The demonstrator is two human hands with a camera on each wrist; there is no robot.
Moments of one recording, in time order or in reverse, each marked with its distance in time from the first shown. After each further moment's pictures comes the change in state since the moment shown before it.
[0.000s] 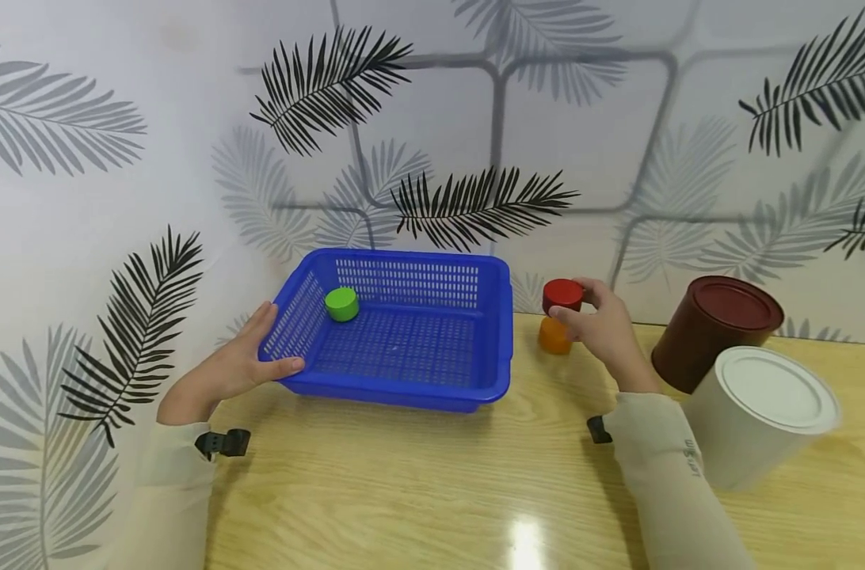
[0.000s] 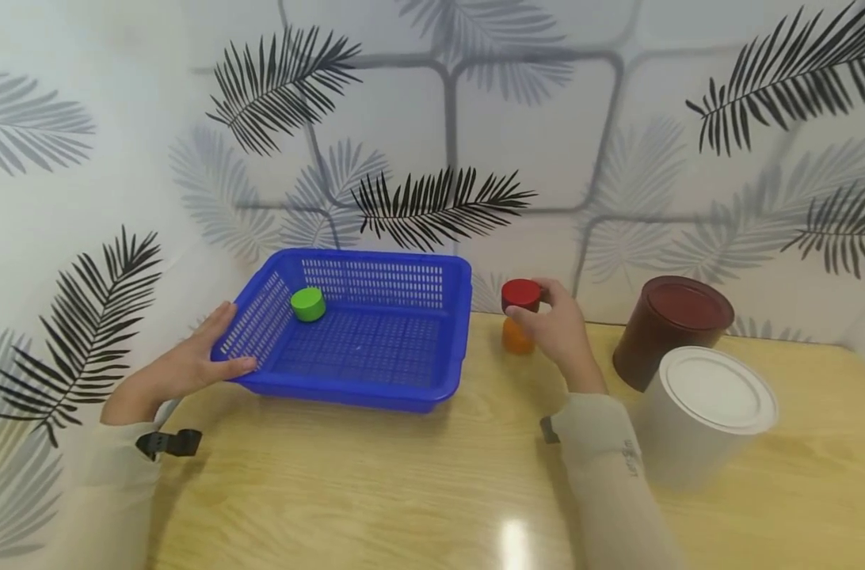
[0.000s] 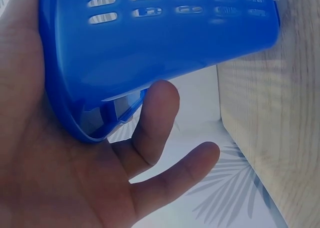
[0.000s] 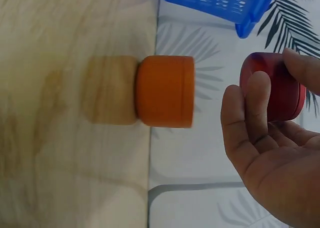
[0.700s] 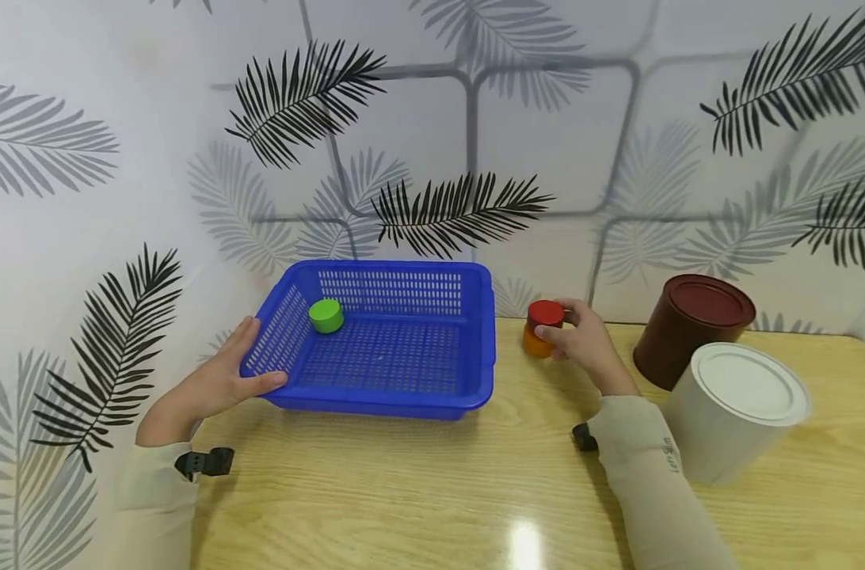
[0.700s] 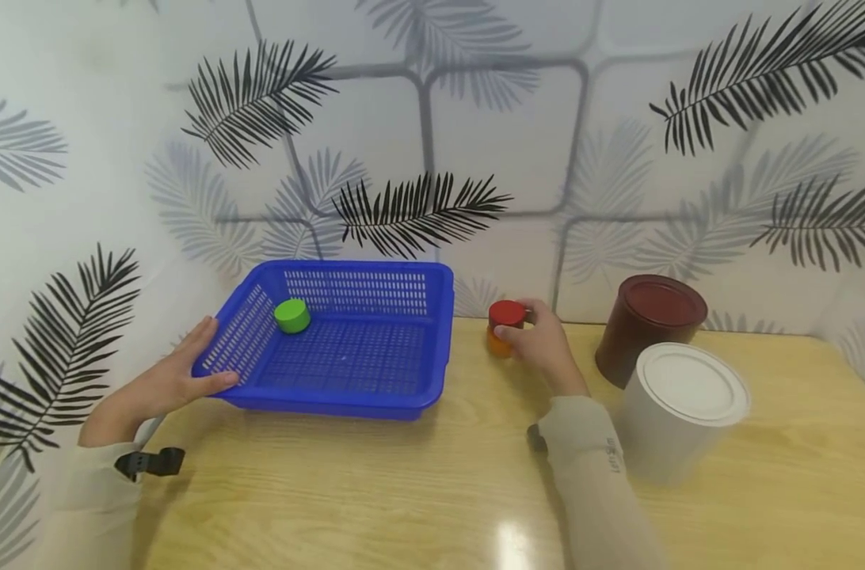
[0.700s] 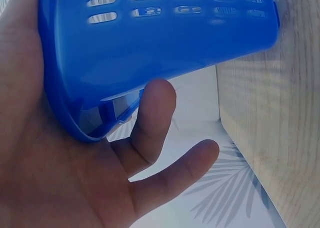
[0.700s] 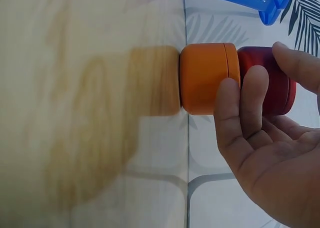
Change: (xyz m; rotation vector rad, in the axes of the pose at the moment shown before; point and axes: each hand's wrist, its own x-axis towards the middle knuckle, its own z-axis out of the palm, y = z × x) left_hand -0.001 -0.003 0.004 -0.022 0.003 0.027; right_hand 0.005 0.033 0.001 0.070 -0.036 0.100
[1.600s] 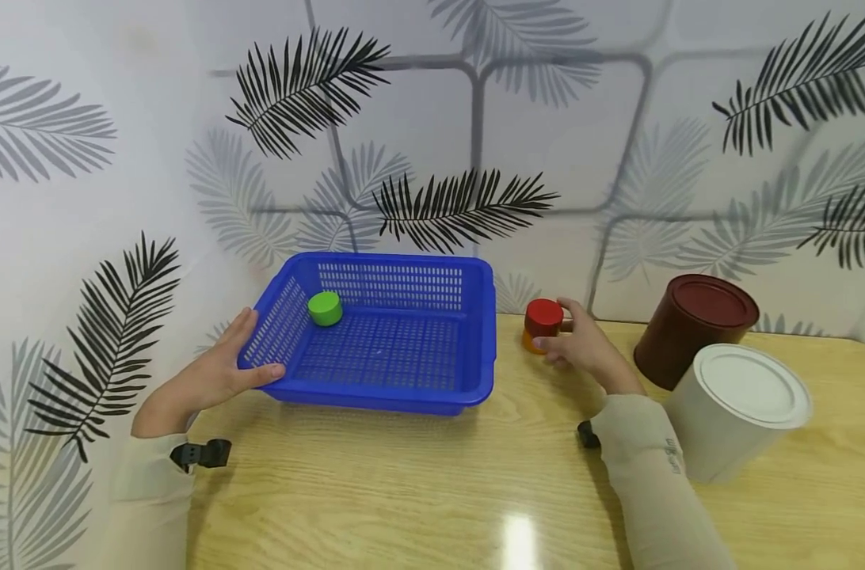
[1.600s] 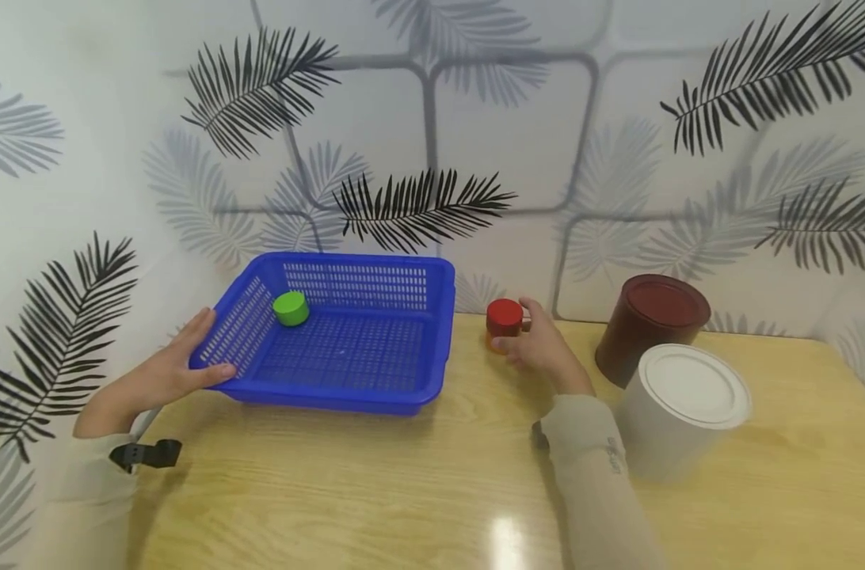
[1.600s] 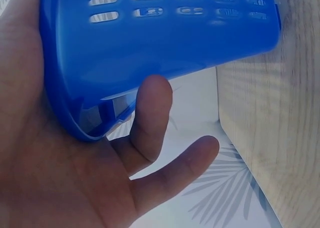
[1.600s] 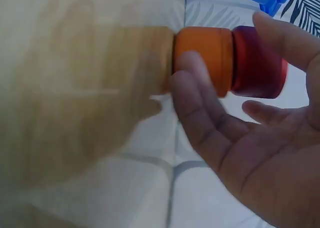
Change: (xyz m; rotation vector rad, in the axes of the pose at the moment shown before) left_hand -0.001 0.001 0.000 0.006 -0.005 0.010; right_hand -0.004 -0.010 -0.007 -0.177 -0.169 0.083
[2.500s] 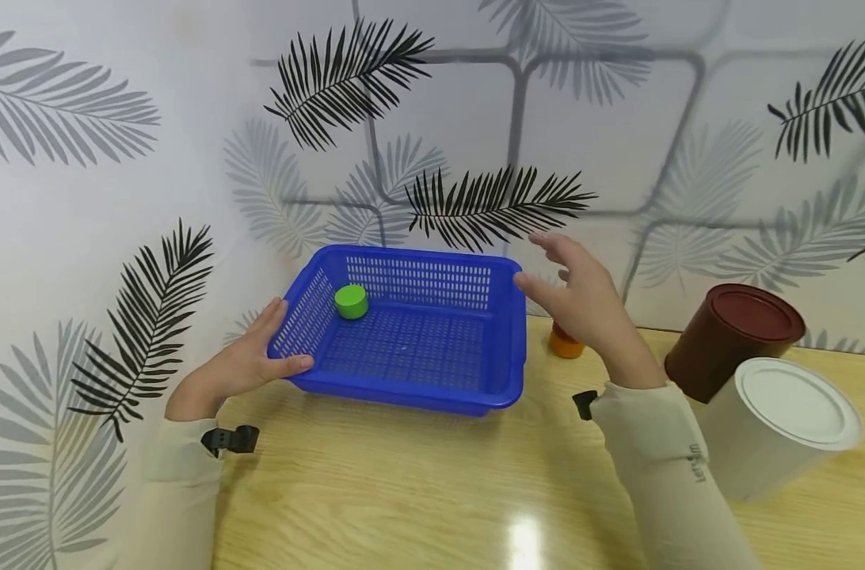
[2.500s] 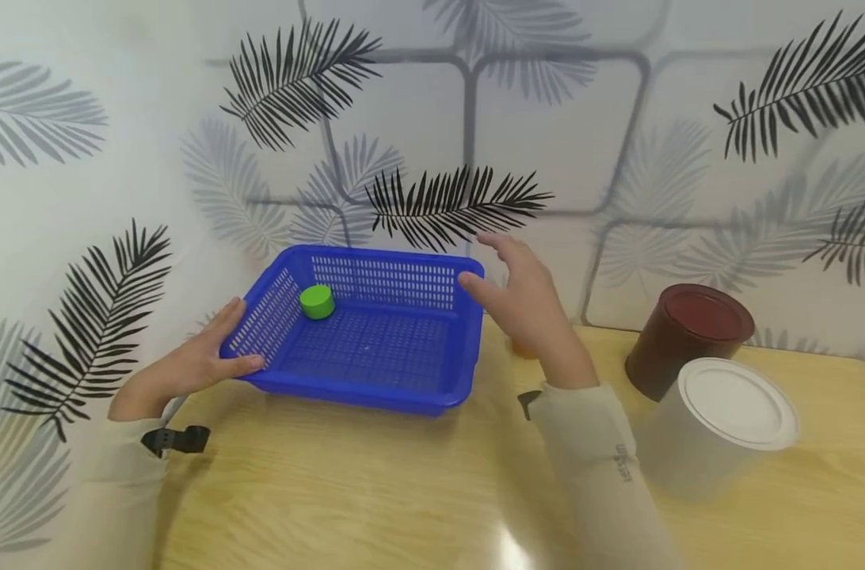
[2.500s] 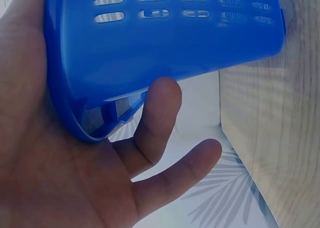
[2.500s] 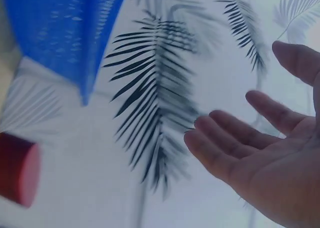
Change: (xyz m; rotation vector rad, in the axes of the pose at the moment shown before) left_hand 0.004 -0.003 -0.004 0.027 0.021 0.002; right_hand -0.041 -0.139 0.030 -0.248 0.204 -0.436
